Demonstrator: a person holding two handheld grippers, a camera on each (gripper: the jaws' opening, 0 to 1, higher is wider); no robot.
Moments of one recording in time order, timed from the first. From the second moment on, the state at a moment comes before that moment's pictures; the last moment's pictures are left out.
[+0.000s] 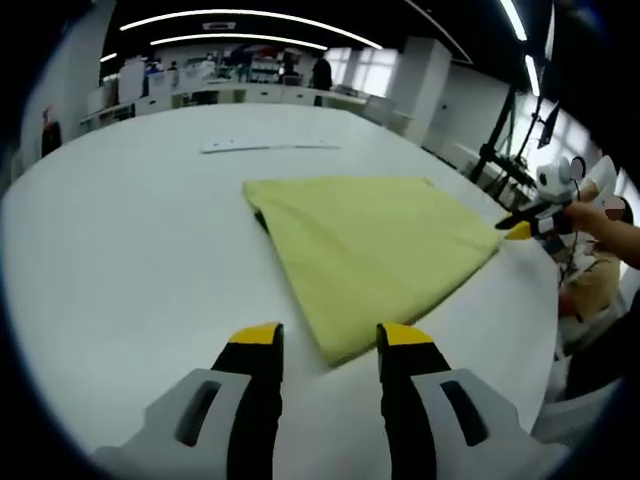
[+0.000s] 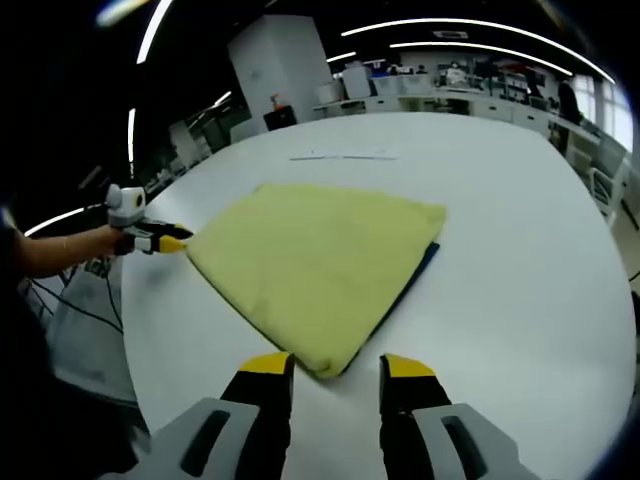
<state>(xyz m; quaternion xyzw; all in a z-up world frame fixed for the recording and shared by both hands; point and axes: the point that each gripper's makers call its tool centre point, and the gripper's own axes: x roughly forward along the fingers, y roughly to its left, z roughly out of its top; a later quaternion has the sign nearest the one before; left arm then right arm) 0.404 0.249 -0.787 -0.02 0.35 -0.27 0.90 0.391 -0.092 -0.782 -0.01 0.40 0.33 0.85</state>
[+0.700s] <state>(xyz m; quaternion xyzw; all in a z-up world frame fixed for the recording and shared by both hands) 0.399 0.250 -0.797 -0.05 0.36 -0.27 0.89 0.387 -0.089 -0.793 0.00 0.38 0.35 0.86</state>
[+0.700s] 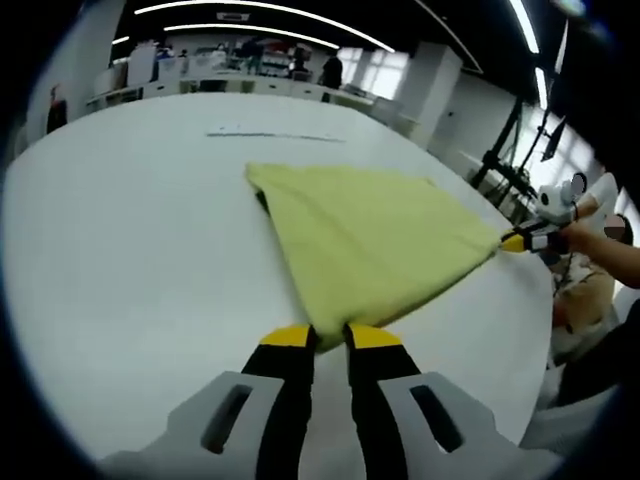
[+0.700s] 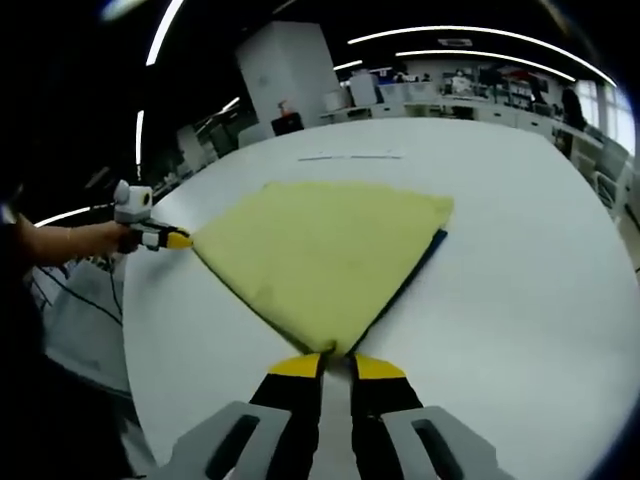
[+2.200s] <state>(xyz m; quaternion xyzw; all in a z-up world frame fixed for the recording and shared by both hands) 0.379 0.247 -0.793 -0.05 0.35 -0.26 0.90 0.368 -0.103 -0.791 -0.09 0.38 0.37 0.84</state>
